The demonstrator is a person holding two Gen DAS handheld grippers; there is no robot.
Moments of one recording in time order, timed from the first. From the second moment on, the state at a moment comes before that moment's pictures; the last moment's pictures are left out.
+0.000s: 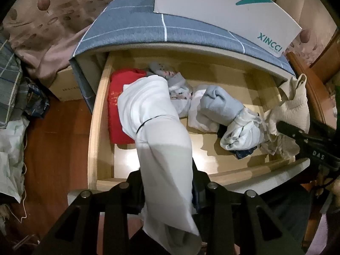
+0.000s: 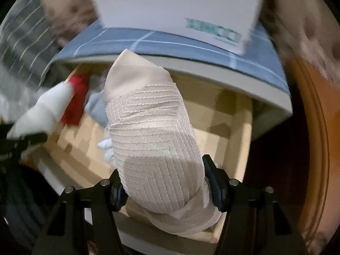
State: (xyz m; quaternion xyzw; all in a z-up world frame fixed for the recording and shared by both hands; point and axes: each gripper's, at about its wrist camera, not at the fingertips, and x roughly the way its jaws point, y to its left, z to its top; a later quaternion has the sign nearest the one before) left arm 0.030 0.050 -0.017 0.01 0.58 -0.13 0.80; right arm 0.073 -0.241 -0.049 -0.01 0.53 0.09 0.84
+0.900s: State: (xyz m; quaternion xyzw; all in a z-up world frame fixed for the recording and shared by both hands) left arm 0.078 0.042 0.114 0.04 0.44 -0.14 0.89; right arm 0.054 -0.239 -0.073 0.03 0.52 0.01 0.85
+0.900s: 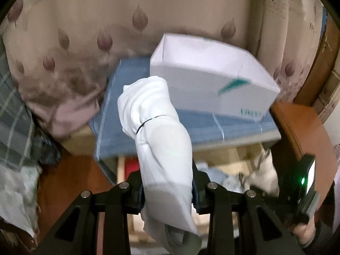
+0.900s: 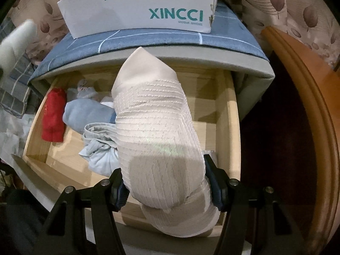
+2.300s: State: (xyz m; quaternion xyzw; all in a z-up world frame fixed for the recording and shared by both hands) left arm 0.285 -0.065 0.075 0.11 0.50 -0.15 0.85; right arm 0.054 -0.259 -0.075 0.10 0.53 0.03 0.84
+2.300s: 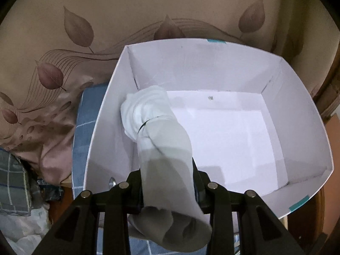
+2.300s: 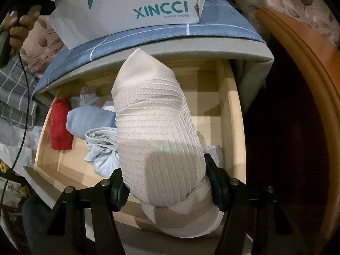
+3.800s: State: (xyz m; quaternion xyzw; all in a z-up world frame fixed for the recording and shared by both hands) left arm 0.217 -0.007 0.136 0.02 0.49 -0.15 0.86; right arm 0.055 -0.257 -0.076 0.09 0.53 0.03 0.84
